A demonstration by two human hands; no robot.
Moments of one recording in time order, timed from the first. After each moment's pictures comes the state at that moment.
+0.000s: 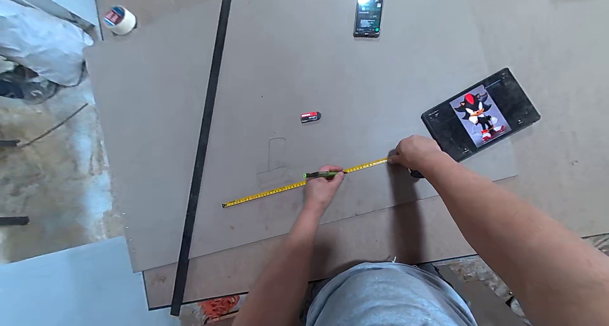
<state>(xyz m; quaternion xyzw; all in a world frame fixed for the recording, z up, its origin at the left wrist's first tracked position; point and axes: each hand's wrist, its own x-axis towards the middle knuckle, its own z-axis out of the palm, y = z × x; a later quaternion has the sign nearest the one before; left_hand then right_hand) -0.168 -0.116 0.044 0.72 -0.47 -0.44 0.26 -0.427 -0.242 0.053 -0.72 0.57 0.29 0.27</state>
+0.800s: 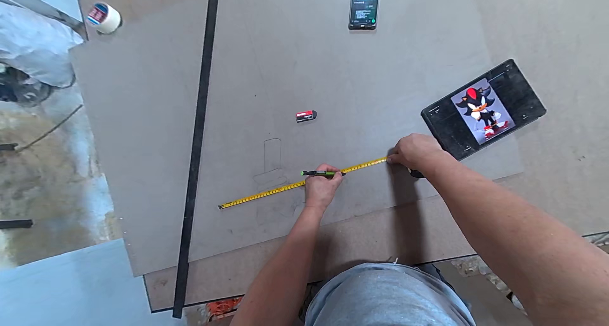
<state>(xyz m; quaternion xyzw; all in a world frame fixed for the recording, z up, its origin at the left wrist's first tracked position) -0.172 -0.124 0.016 0.75 -0.45 -0.41 0.24 -0.430 -0.242 0.049 -0.73 0.56 0.29 0.28</state>
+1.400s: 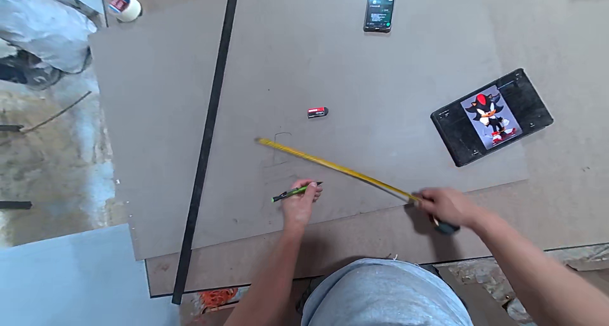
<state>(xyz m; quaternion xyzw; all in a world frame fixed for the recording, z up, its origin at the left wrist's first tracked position) -0.116 -0.057 0.048 0.72 -0.35 -0.44 0.40 -0.505 -0.122 0.055 -0.69 0.52 0.13 0.49</state>
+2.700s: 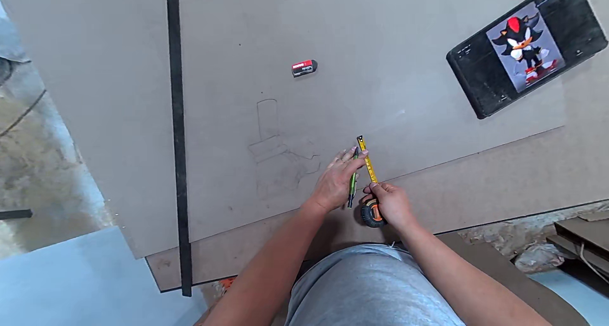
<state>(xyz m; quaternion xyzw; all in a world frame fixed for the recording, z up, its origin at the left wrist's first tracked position) -0.152 -0.062 -0.012 0.46 -0.80 -0.35 0.16 -0.339 -0.012 0.010 -0.26 0.69 -0.18 0.65</state>
